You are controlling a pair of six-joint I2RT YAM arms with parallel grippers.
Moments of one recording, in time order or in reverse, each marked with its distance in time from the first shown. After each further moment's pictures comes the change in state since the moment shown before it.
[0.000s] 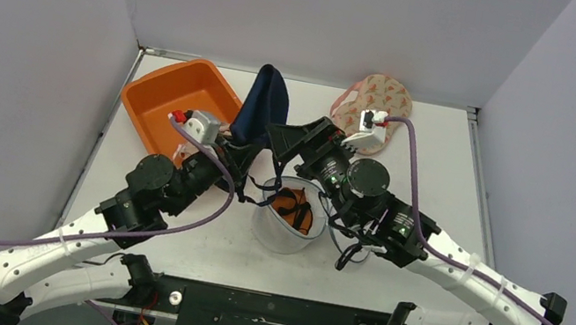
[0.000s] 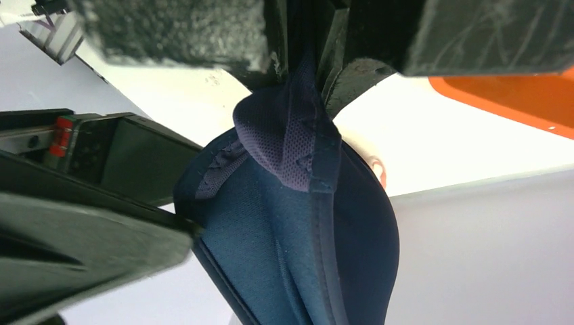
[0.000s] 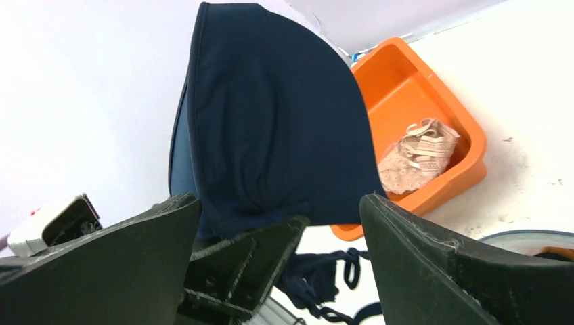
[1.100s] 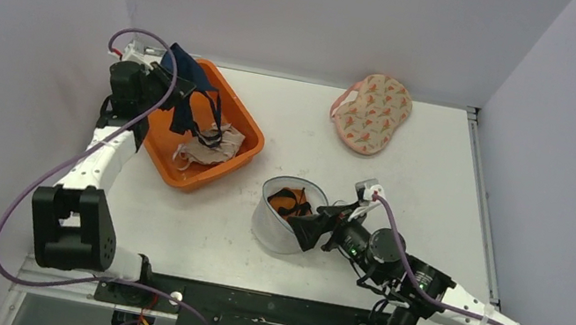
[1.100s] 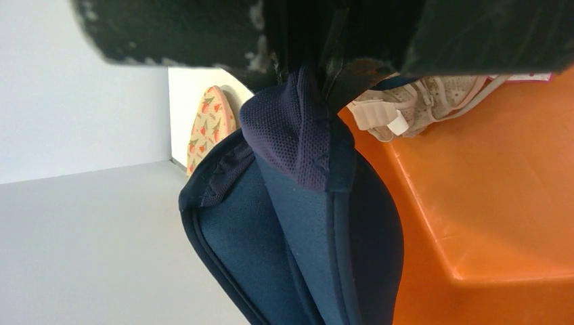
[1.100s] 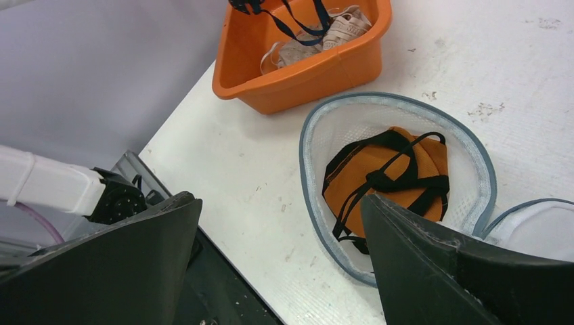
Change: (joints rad) left arm 1.038 0.592 0.221 -0.080 0.599 -0.586; right arm 0.001 -0.463 -0.660 0.046 -0.224 -0.363
